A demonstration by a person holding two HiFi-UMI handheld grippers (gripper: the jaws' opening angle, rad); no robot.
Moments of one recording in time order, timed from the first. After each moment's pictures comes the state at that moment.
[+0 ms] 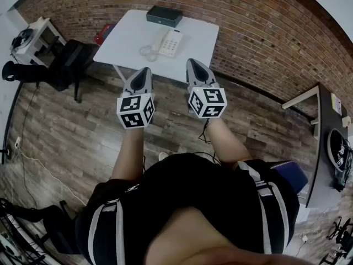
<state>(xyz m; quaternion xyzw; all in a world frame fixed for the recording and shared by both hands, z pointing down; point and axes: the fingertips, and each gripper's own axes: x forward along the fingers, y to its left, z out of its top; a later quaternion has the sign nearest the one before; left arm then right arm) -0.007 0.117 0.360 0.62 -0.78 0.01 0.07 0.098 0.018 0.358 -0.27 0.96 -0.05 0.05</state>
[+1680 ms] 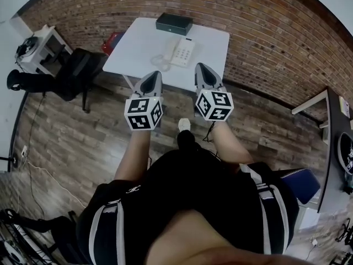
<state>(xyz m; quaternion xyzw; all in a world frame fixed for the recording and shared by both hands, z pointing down) -0.048 0.094 0.376 0.66 -0.75 0.00 0.07 0.055 -0.006 0.382 -0.31 0.95 -0.08 0.06</state>
